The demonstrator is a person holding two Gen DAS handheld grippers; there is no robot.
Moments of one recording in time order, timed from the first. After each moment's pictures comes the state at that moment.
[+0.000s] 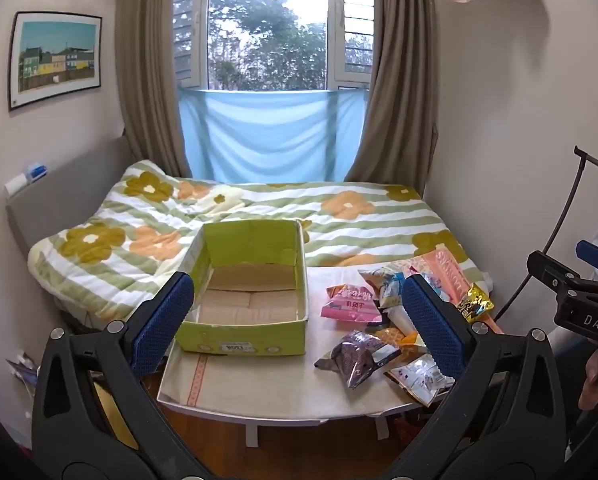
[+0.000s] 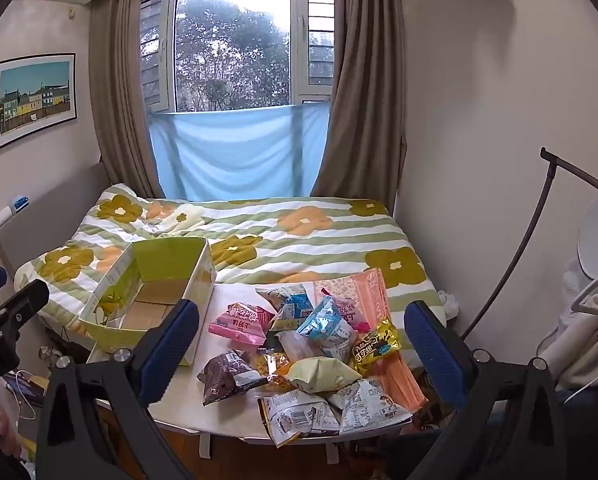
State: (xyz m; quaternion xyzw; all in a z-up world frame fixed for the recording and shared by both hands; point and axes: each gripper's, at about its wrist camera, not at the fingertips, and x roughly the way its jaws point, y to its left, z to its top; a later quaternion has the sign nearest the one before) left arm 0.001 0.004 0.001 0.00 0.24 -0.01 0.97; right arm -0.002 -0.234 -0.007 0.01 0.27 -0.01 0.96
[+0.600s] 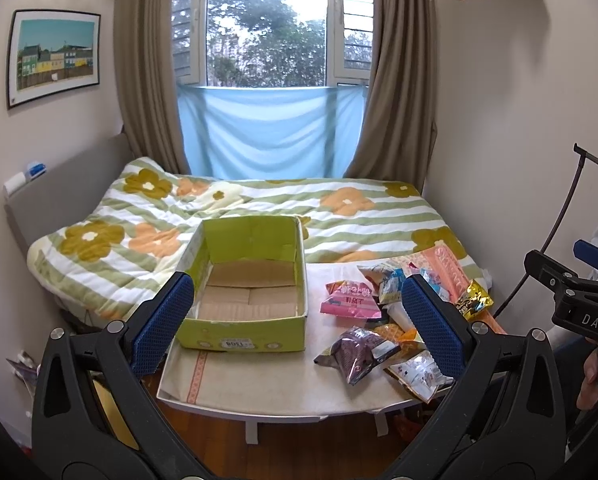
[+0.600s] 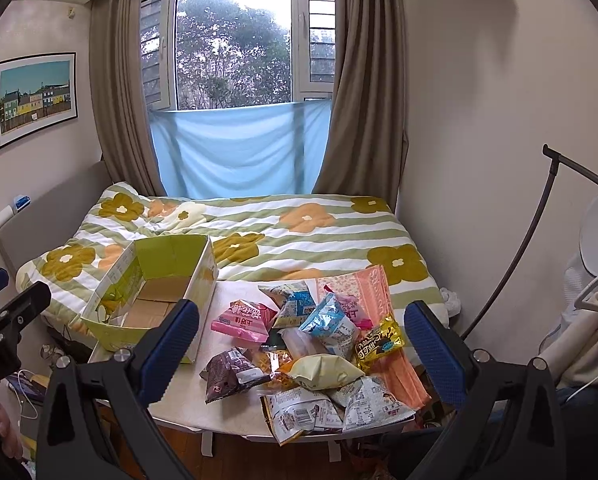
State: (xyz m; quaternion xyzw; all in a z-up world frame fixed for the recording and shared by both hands) left arm 0.000 0.000 -0.006 0.00 0.24 -0.01 0.97; right arm -0.003 -0.227 -0.011 0.00 0.27 -0.01 0.96
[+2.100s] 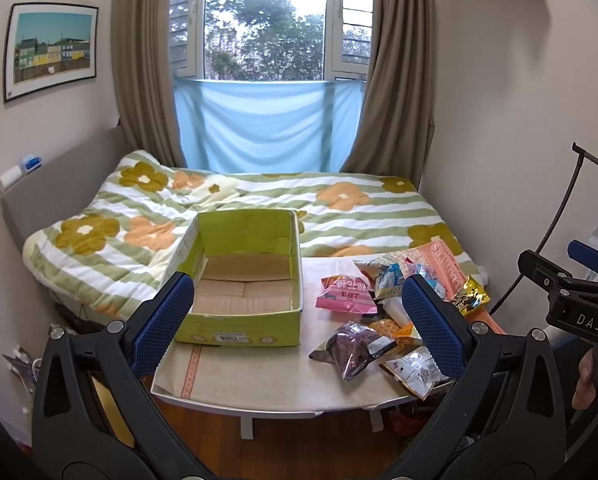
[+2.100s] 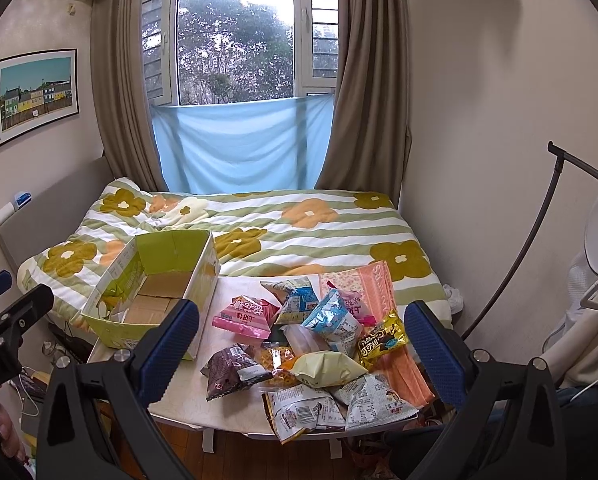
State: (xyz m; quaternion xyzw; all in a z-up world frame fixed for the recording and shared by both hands) left arm 0.004 0.000 -0.008 -0.01 0.25 -0.02 0.97; right arm -0.001 -0.225 -0.014 0.01 0.28 -0.01 0.96
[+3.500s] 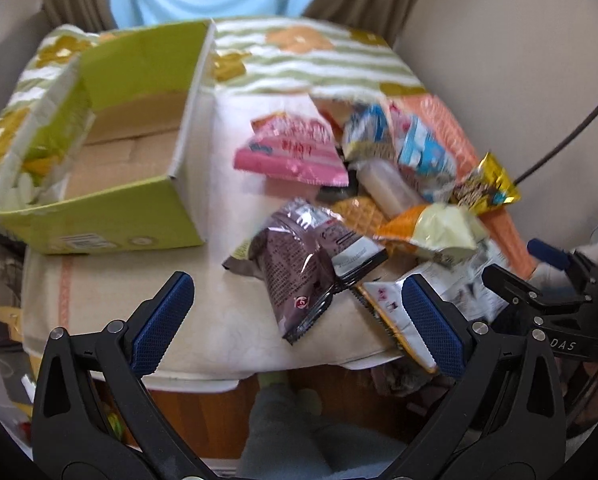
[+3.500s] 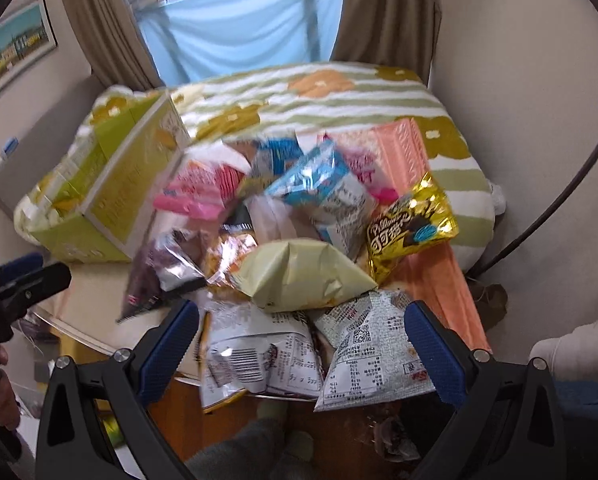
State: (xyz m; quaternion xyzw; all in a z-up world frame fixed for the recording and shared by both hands) left arm 0.152 -0.069 -0.220 -0.02 0.52 -0.11 0.85; right arm 0.091 -0.286 -0.194 0.03 0.49 0.04 0.87
